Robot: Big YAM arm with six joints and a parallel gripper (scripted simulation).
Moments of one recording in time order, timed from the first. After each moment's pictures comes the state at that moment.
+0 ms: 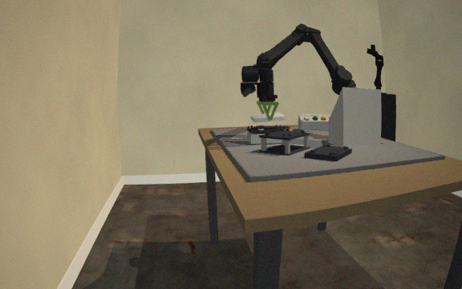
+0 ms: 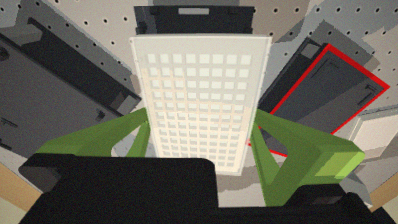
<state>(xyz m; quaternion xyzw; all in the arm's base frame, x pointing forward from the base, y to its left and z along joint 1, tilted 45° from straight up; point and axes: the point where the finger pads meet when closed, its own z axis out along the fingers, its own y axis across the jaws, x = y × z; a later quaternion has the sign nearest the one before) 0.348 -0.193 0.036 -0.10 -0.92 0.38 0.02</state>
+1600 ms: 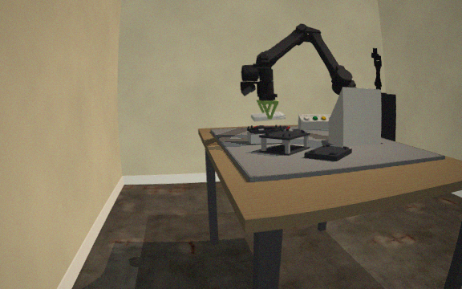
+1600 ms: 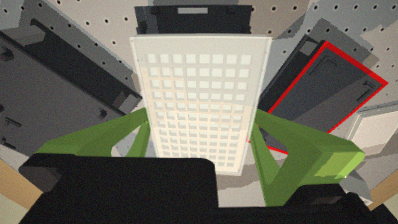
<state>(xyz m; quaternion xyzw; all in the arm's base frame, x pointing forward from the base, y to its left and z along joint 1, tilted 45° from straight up) 0.348 -0.190 0.039 -0.11 -0.92 0.38 0.02</state>
